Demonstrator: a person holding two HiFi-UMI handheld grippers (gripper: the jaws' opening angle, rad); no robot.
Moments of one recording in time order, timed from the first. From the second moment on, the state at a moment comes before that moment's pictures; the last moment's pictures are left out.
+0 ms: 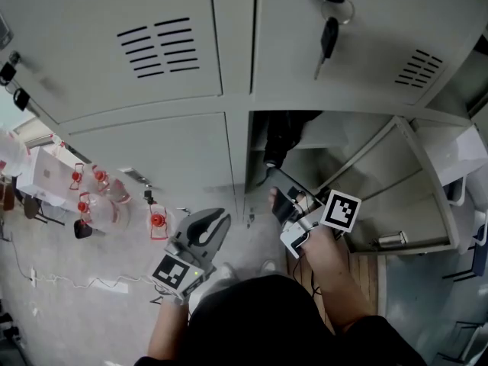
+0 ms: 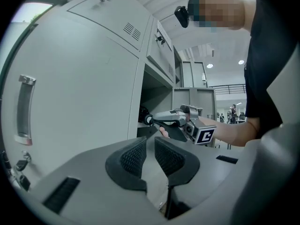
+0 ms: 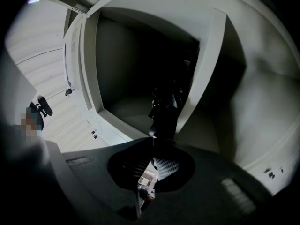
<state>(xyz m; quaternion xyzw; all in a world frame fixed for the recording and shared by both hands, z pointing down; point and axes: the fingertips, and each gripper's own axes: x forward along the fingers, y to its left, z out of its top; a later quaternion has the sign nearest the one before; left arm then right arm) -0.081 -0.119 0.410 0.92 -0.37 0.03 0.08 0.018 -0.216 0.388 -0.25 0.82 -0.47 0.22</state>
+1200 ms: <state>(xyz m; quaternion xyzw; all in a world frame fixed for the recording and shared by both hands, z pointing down) -0.082 -0.123 0.417 0.92 -0.38 0.03 0.08 -0.011 -0.292 0.375 -0.27 0.83 -0.45 0.20</state>
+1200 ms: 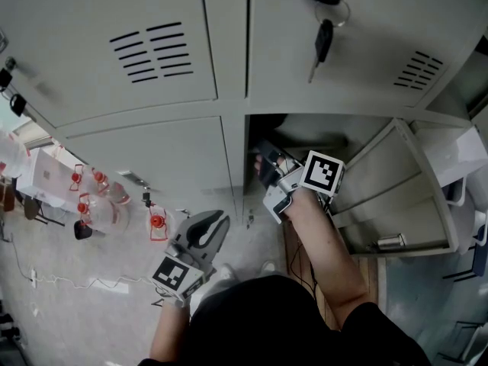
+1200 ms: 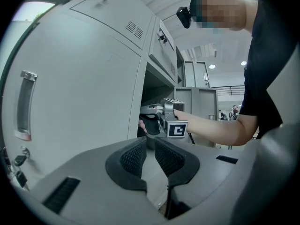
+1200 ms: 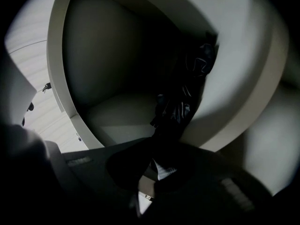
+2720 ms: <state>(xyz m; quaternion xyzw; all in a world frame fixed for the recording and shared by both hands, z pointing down) -0.052 -0.109 0.399 0.95 -0.31 -0.01 0.05 0.056 -0.127 0.389 -0.45 0.89 0.00 -0.06</state>
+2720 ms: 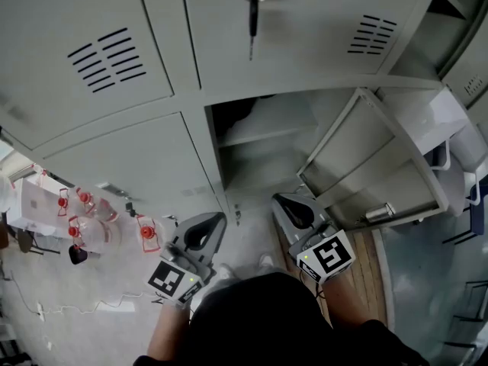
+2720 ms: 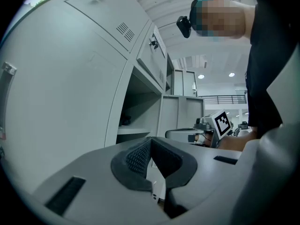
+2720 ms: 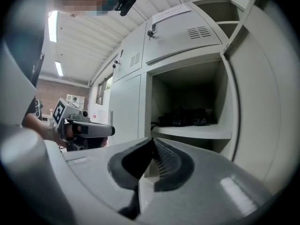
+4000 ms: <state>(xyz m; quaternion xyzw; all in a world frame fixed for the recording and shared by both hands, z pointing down) -0.030 -0.092 0.386 0.95 -0.29 0.00 0.08 0.056 -0.115 0.385 -0.44 0.90 0.01 -0.04</state>
